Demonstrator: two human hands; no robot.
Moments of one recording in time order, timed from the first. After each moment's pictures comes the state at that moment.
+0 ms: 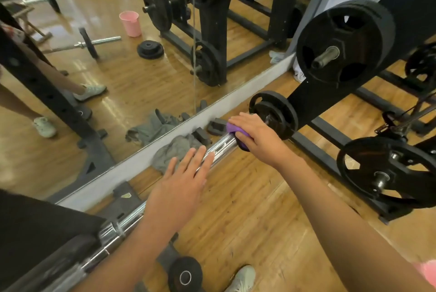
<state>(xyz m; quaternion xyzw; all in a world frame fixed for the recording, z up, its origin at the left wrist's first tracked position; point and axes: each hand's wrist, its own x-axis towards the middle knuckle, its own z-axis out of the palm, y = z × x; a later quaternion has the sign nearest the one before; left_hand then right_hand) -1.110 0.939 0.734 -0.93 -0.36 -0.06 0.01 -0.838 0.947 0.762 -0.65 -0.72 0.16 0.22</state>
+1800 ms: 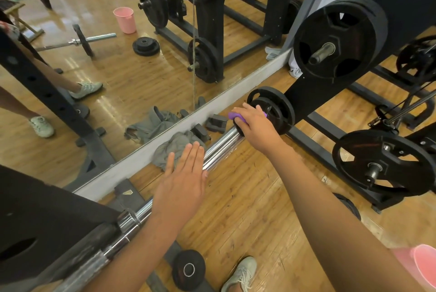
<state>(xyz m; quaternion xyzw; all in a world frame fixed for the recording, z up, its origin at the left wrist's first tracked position) -1.126 0.933 0.734 -0.90 -0.43 -0.07 -0.01 -0.865 0.963 0.767 -0.72 -0.63 0.17 0.21</state>
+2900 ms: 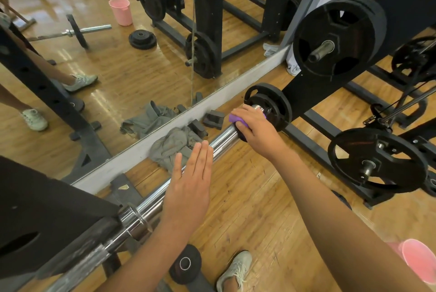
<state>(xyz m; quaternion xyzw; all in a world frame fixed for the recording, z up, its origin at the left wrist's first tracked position) -1.123 0.909 0.730 -0.90 -0.41 -0.10 0.07 -0.870 0.942 0.765 -0.69 -0.66 0.16 0.23</state>
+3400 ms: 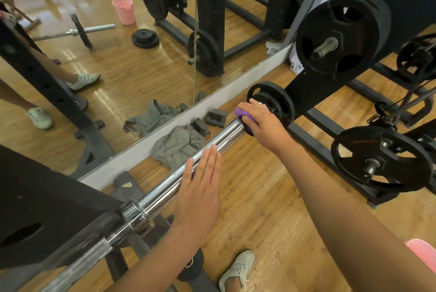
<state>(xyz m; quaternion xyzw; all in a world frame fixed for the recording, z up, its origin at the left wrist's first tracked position) -1.116 0.885 0.734 -0.91 -0.42 -0.08 0.01 -0.860 0.942 0.771 -0.71 -0.64 0.17 0.23</state>
